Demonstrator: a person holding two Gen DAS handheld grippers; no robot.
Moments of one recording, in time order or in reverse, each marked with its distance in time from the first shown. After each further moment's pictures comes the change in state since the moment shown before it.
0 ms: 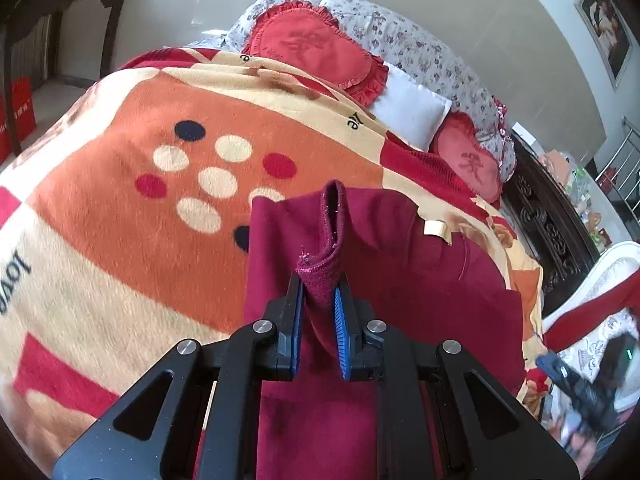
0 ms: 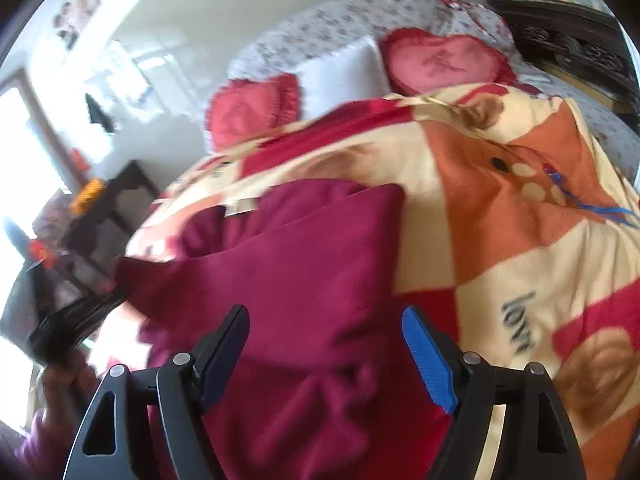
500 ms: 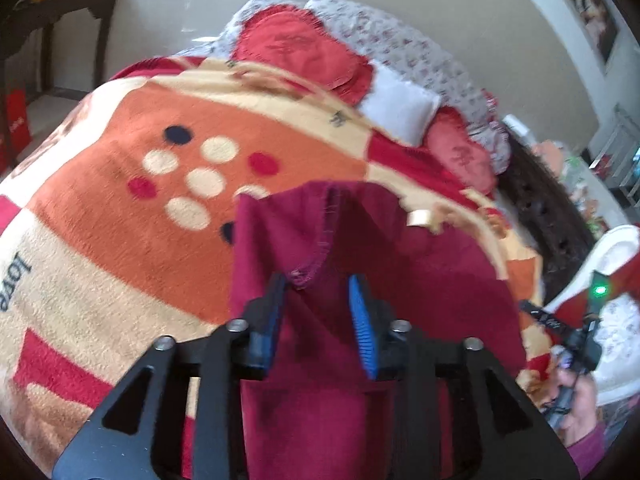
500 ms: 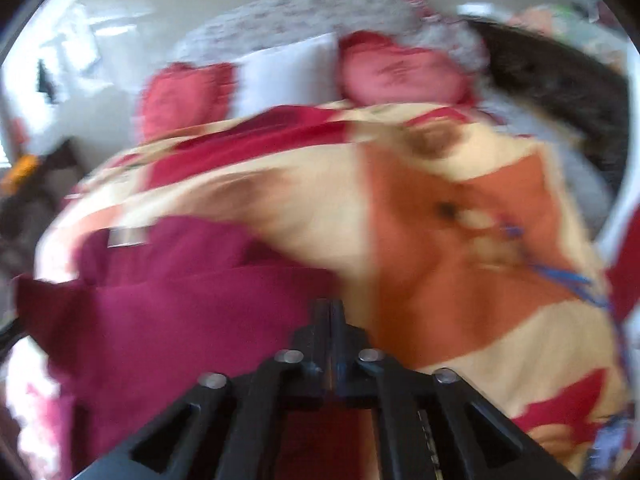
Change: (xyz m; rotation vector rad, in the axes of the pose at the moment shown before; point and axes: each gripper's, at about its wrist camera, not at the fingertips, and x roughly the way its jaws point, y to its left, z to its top) left arm 0.001 -0.014 -0.006 0.041 0.015 0.030; right arm 0.046 -0.036 0.051 -0.074 0.008 -0.313
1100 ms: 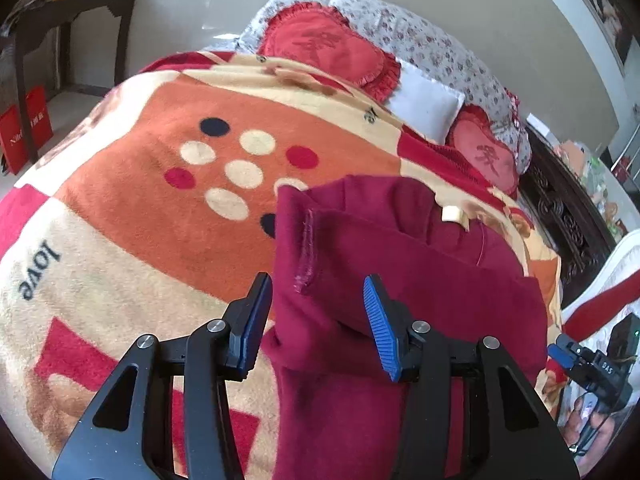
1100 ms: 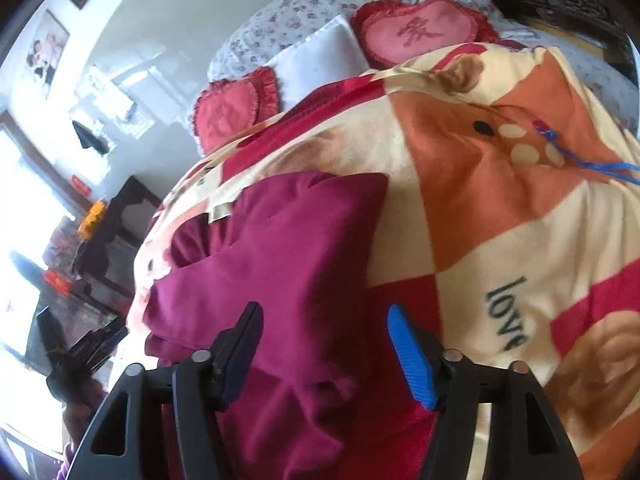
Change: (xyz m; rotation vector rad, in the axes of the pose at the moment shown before) left arm -0.004 0.011 -0.004 -0.007 0.008 0.058; right arm -0.040 -0.006 -0.051 0.171 0.066 0.411
